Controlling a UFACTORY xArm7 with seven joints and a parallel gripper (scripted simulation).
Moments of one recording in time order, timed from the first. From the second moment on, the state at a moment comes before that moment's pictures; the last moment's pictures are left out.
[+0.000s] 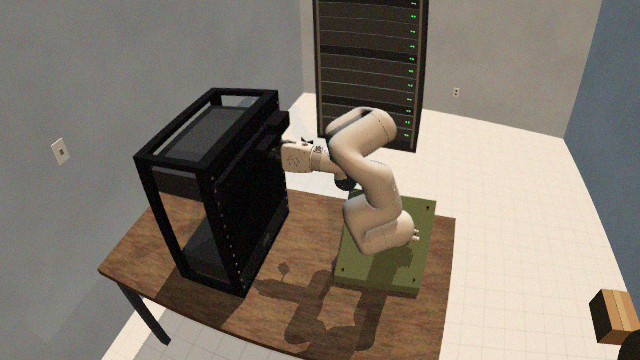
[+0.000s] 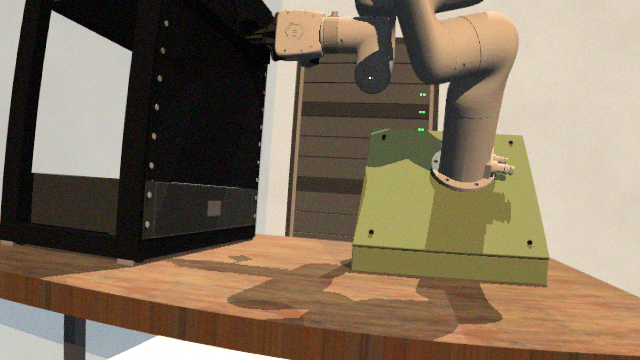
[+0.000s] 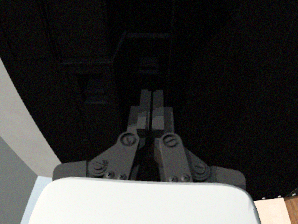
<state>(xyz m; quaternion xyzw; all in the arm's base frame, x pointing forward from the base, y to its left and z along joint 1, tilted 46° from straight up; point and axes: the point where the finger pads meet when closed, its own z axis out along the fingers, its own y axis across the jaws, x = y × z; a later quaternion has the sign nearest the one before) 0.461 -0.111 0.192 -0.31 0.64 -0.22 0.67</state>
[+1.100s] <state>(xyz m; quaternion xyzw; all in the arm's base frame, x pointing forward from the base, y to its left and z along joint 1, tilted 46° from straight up) 0.443 -0.113 0.192 -0.31 0.64 -0.22 0.67</state>
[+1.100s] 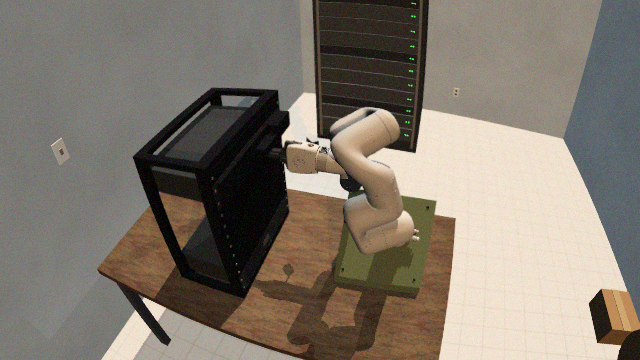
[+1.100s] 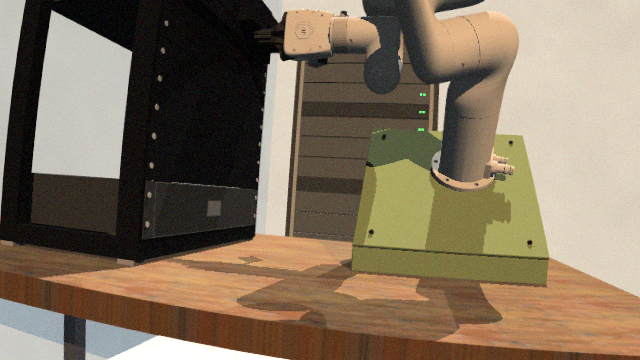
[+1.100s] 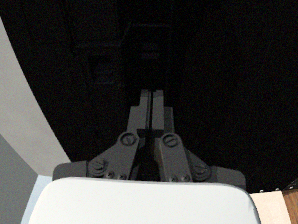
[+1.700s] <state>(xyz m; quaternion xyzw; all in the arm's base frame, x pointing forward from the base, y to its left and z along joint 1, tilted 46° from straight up) 0.374 -0.123 0.193 -0.31 0.64 -0.22 0.67</state>
